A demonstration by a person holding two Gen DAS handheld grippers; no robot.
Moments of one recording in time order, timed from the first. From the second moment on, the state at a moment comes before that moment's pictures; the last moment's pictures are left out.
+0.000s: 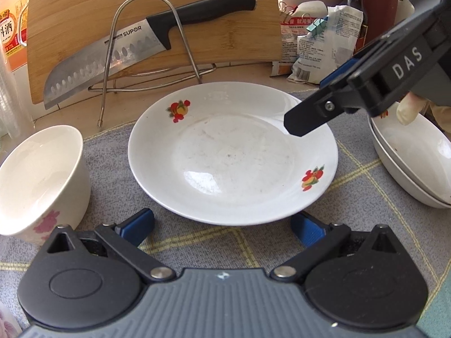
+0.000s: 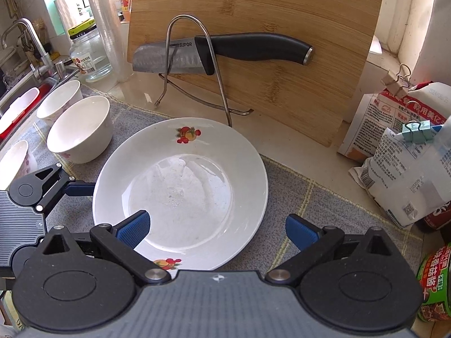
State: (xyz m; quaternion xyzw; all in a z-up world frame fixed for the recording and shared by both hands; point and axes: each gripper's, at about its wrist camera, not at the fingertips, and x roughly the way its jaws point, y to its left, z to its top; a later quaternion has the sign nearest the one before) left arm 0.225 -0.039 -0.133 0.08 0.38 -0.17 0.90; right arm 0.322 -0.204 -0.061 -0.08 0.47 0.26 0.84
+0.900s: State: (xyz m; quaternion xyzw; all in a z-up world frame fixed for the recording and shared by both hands) left arm 0.226 -0.033 -0.139 0.08 0.36 -0.19 0.91; right arm 0.388 -0.184 -0.098 -0.08 0.52 0.33 0.78
